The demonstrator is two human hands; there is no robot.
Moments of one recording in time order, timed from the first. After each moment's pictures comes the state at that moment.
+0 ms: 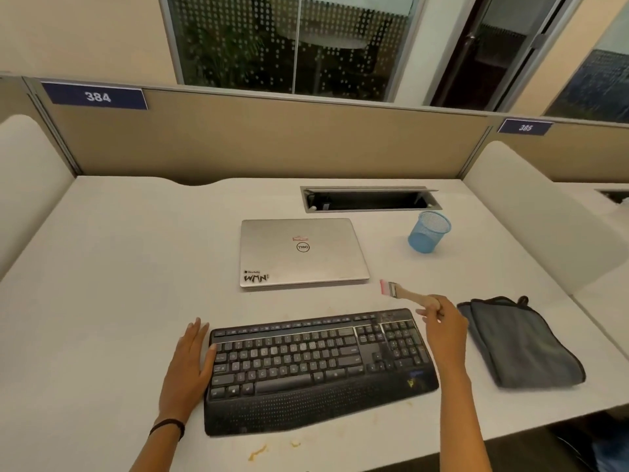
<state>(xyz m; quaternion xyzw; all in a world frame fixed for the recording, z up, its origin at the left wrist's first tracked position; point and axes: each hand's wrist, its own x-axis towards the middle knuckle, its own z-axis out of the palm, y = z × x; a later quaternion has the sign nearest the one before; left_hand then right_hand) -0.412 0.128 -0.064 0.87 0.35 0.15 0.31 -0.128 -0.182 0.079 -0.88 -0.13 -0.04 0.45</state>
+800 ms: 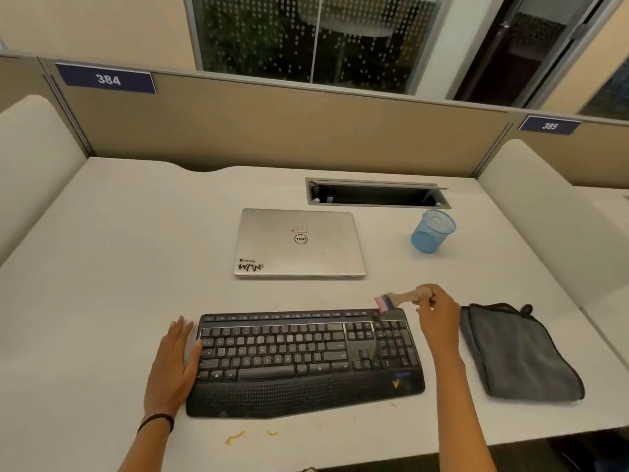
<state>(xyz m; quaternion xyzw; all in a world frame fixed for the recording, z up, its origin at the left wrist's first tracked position) -0.424 0.099 -0.058 0.84 0.42 0.17 0.31 -0.086 -0.185 0.079 -0.88 -0.17 -0.02 0.44</state>
